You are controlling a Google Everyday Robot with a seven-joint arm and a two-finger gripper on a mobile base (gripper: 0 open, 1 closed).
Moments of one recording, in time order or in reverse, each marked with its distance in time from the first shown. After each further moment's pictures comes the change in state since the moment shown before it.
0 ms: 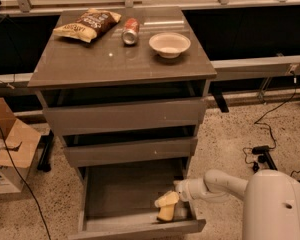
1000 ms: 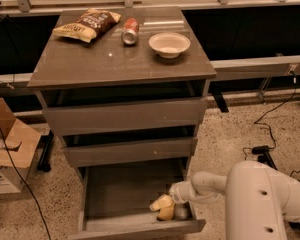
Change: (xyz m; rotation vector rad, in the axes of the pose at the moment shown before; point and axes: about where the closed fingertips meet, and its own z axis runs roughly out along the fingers) arm 0.023 -0.022 0.039 0.123 0.112 -0.026
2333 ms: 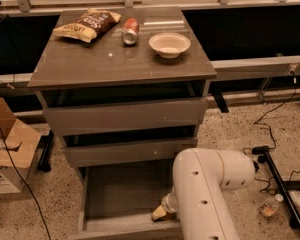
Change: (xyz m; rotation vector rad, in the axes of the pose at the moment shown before) arm 0.079 -0.037 0.066 0.253 0.297 0.020
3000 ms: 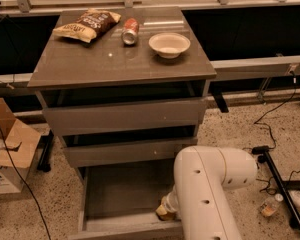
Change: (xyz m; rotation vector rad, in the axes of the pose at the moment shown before) arm -0.003 0.003 -0.011 0.001 0.002 0.001
